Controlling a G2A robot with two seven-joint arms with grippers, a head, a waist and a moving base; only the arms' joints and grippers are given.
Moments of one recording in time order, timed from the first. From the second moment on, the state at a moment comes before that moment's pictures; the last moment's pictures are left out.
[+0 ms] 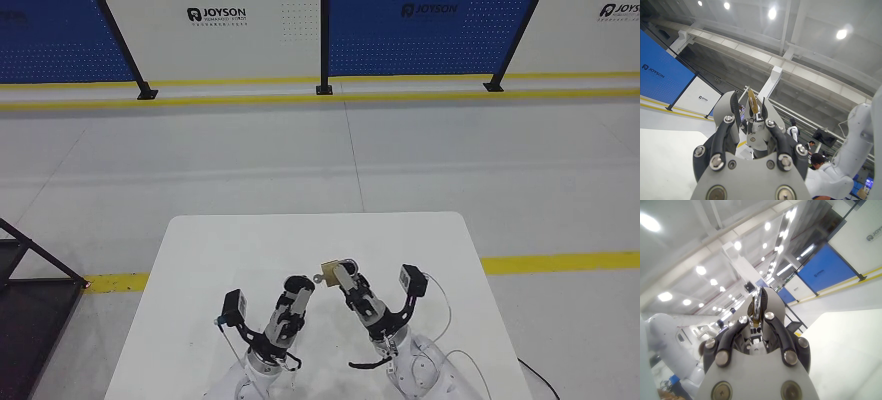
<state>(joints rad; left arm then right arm) 1.69 -1.30 -1.03 -1.45 0.95 -0.89 0.86 -1.59 -1.32 1.01 -1.52 -0.49 -0.89 -0.27</state>
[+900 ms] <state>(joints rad) 1.68 -1.31 -1.03 -1.44 0.95 -0.86 0.84 -1.59 -1.33 1.01 -1.52 -0.50 -0.87 -0.22</state>
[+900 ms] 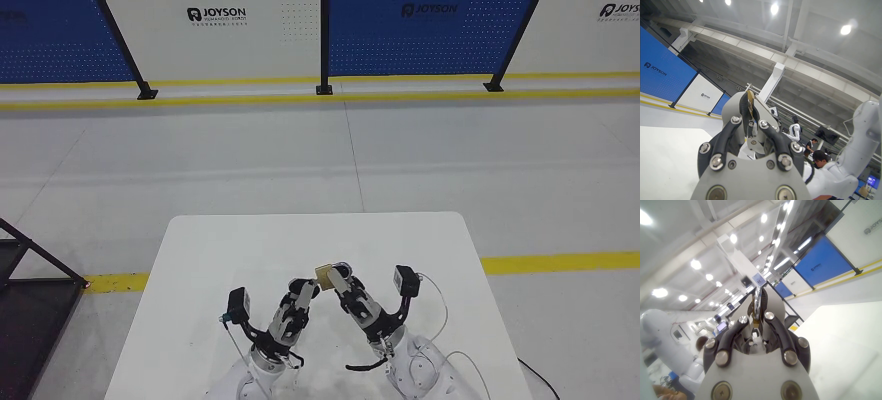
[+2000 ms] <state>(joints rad) 1.64 -1.32 -1.01 -1.38 1.28 -0.59 1.11 -1.63 -1.32 1.03 -1.56 -0.48 -0.85 -0.17</state>
